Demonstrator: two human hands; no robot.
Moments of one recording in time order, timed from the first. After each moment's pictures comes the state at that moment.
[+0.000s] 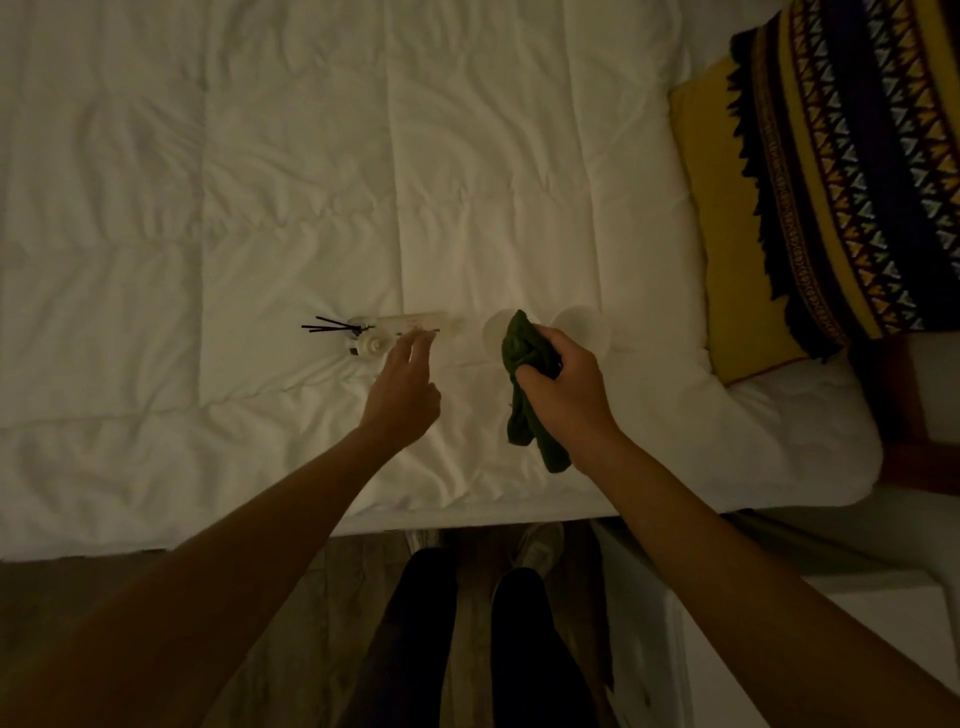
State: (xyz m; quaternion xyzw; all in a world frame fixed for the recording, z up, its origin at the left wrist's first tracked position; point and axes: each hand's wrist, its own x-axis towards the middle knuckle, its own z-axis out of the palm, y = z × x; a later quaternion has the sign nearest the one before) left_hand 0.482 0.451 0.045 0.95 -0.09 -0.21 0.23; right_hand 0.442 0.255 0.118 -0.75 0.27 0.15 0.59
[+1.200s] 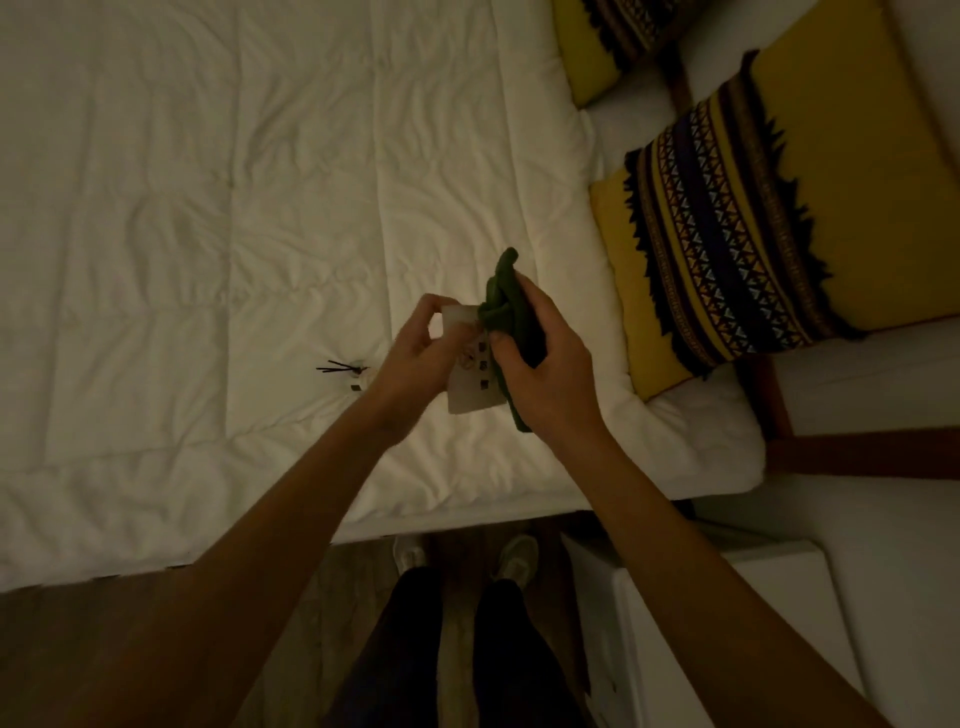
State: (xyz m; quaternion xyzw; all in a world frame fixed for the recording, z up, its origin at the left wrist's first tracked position) left_hand 0.486 0.398 0.286 0.69 0.03 -0.29 0.67; right_hand 0.432 0.253 0.297 -0.79 0.14 -0.04 0.60
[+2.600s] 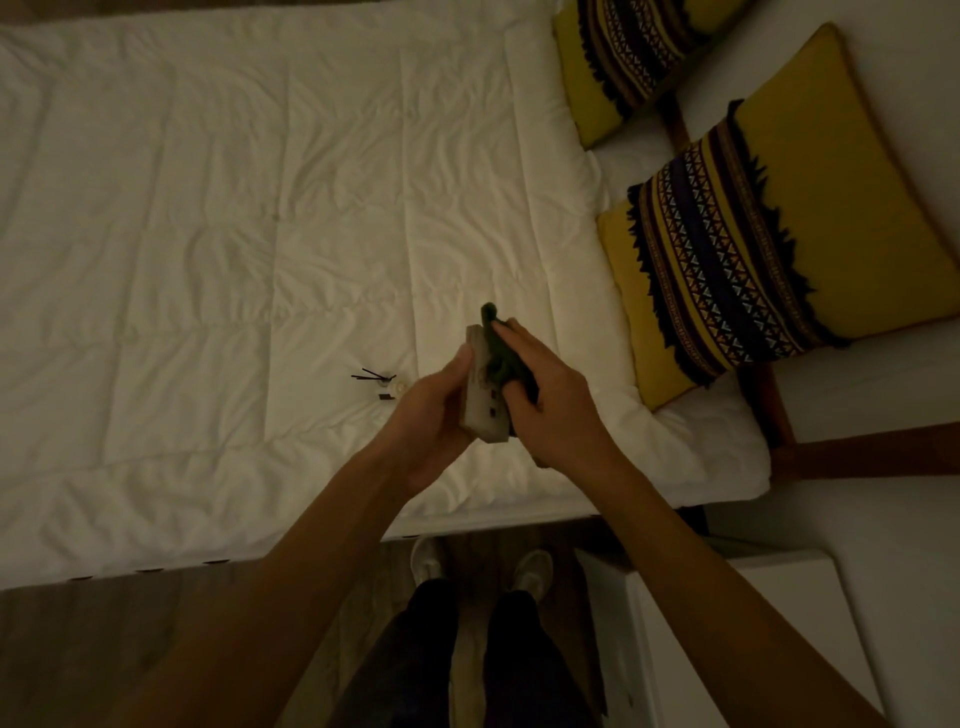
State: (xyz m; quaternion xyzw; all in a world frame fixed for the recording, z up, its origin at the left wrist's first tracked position) left_hand 0.429 0.418 0.329 0.49 0.14 -0.38 0.77; right_hand 0.395 0.270 0.333 -0.85 0.05 0.05 0.52
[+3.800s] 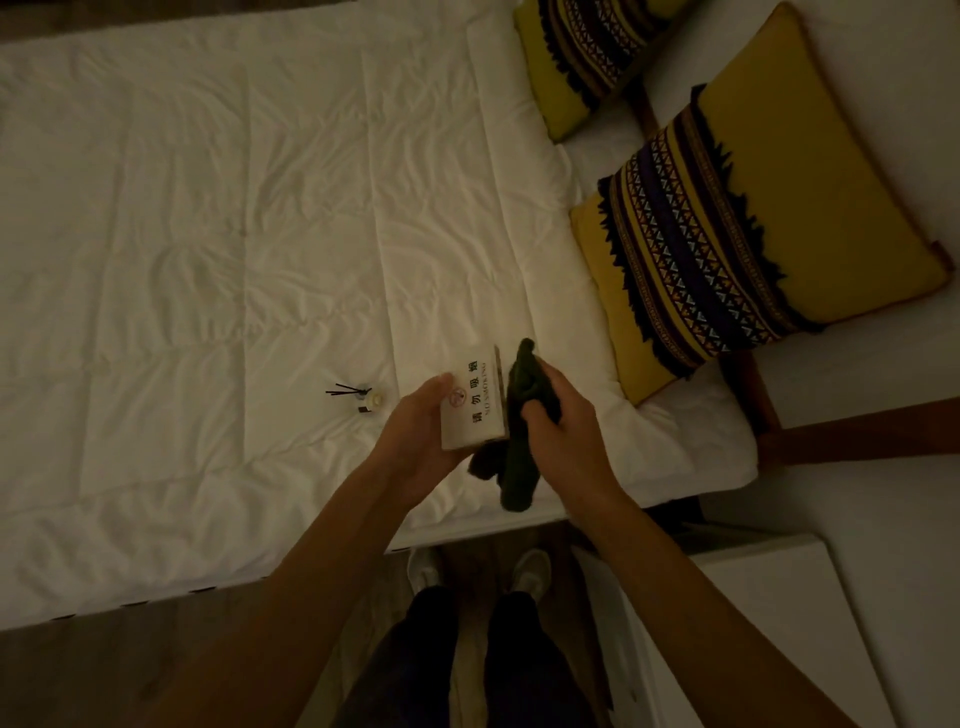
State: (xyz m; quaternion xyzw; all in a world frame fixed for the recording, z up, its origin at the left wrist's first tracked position) left_hand 0.432 0.396 0.307 0.46 0.25 -0.38 0.77; right_hand 0.371 0.245 0.311 -0.73 0.26 0.04 0.63
